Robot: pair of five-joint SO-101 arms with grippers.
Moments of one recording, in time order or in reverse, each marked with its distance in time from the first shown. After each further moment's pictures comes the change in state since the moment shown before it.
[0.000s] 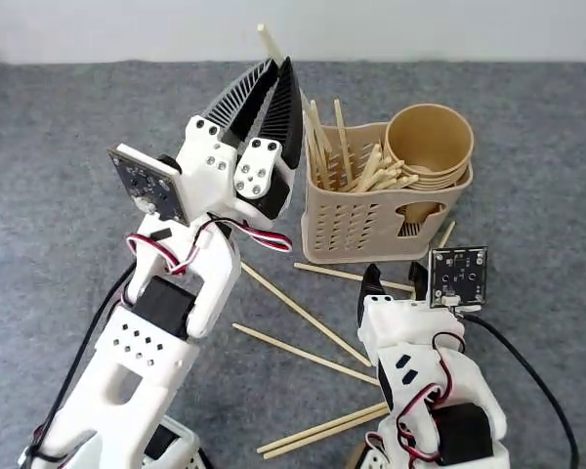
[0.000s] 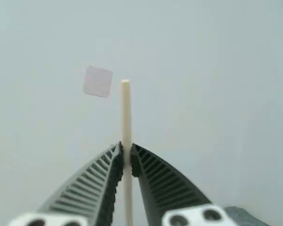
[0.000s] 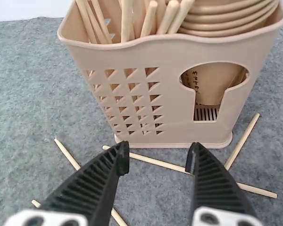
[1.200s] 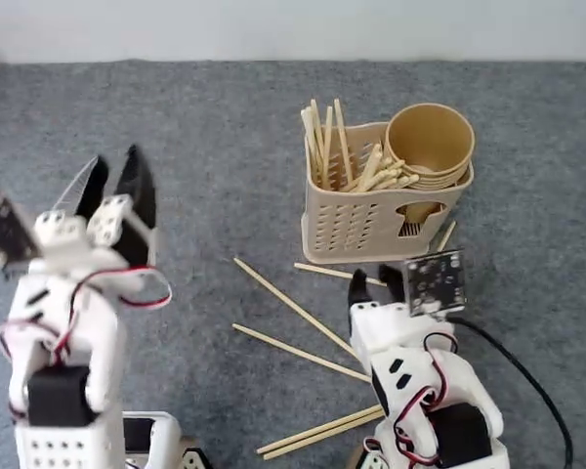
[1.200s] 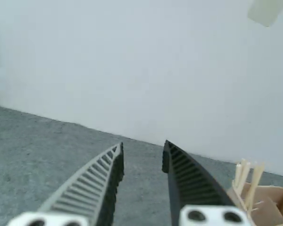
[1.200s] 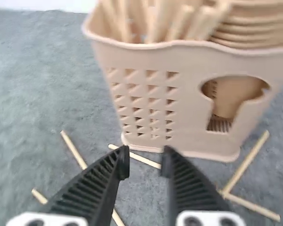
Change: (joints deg) left arm -30.2 -32.0 7.6 49.9 9.8; right arm -5.3 0.1 0.1 0.6 7.1
